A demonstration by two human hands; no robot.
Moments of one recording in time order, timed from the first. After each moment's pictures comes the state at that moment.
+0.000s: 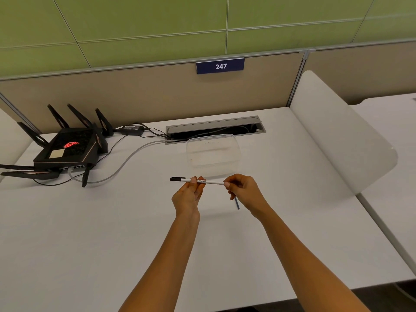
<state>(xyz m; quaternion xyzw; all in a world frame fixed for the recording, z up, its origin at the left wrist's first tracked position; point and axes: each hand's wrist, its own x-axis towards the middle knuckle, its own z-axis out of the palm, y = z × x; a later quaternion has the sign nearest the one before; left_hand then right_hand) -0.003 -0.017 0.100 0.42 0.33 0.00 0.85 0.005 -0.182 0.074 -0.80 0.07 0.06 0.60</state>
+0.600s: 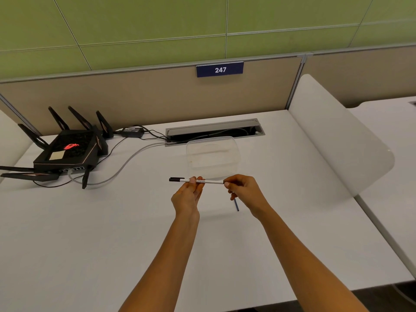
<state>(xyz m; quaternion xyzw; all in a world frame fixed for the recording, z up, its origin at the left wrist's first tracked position) -0.001 -0.016 0.104 0.41 0.33 0.01 0.85 0.009 -0.183 0.076 -0.76 0.07 0.05 0.64</state>
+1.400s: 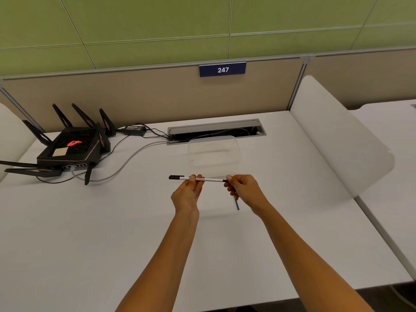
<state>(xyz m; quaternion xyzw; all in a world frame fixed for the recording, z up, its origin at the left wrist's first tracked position) -0.004 -0.013 0.103 0.40 0.32 0.01 0.86 0.006 -0.180 0.086 -0.78 0.07 0.07 0.62</state>
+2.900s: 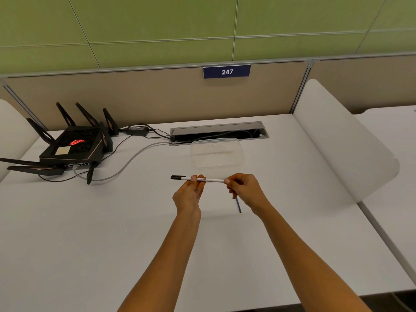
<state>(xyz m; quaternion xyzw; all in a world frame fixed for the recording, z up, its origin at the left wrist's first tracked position) 0.004 -0.010 0.103 0.40 0.33 0.02 0.85 0.016 -0.175 0.086 -0.80 0.04 0.04 0.60</state>
